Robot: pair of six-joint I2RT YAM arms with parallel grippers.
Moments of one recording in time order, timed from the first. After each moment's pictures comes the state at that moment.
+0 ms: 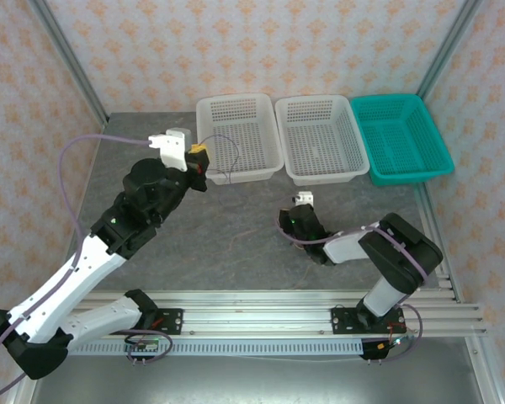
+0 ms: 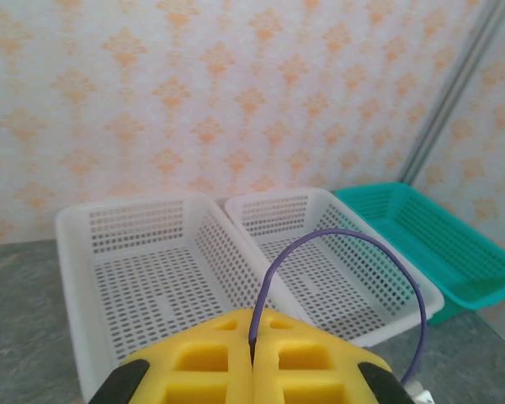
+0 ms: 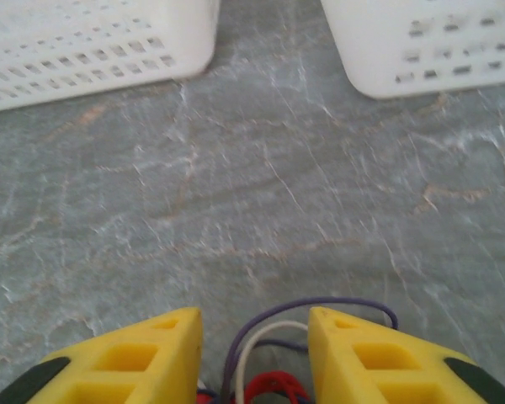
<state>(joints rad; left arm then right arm) -0.62 0.97 1.11 -0.28 -0.29 -0.26 0.69 1.61 0.46 0.54 0.32 0.50</state>
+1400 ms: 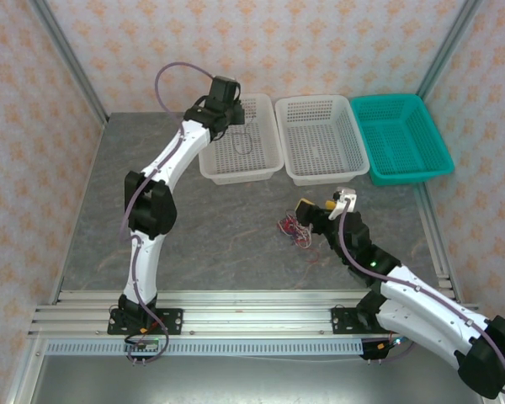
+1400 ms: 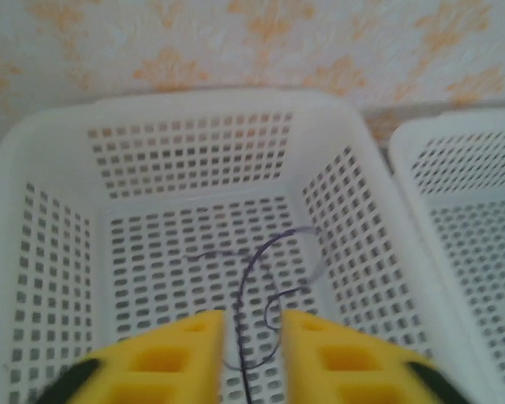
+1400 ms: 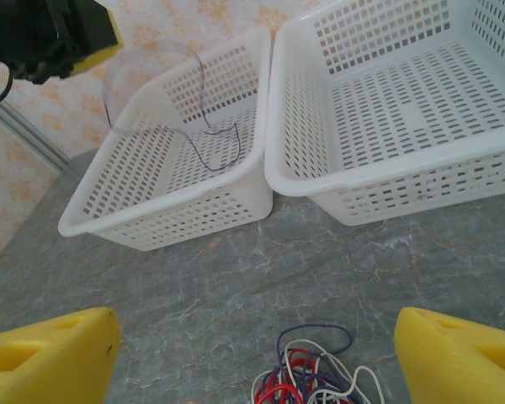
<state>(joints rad) -0.34 2.21 2.16 -0.60 -0.18 -0.34 0.68 0.74 0.41 0.01 0.33 0.58</state>
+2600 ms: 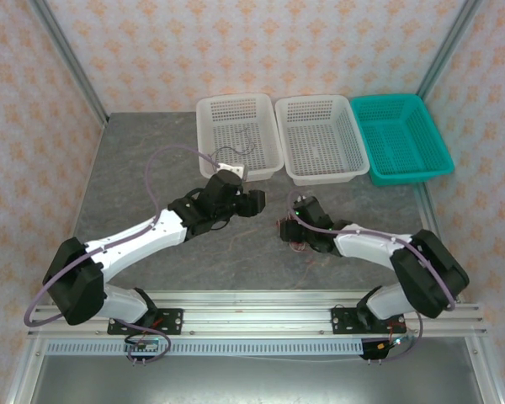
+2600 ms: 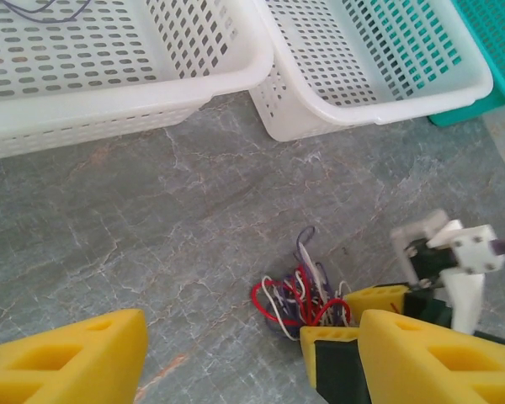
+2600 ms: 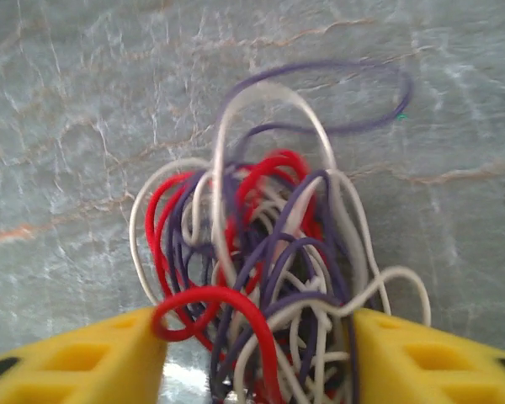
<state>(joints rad) -0.72 1.38 0.98 -0.25 -0.10 -0.62 0.64 1.43 0.59 -0.11 0.01 0.55</state>
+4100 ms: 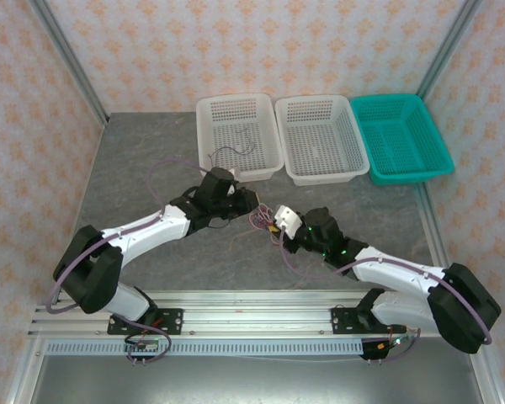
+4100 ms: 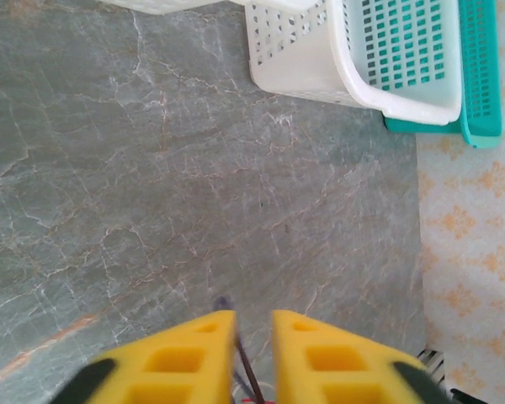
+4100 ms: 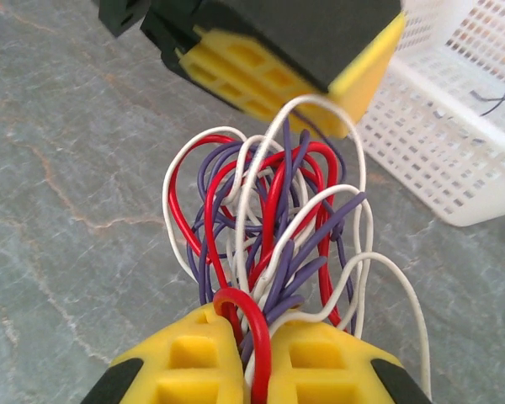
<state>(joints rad) -0.61 1.48 0.90 -0.09 0.23 -0.95 0.76 1.12 0.42 0.24 -0.12 -0.30</state>
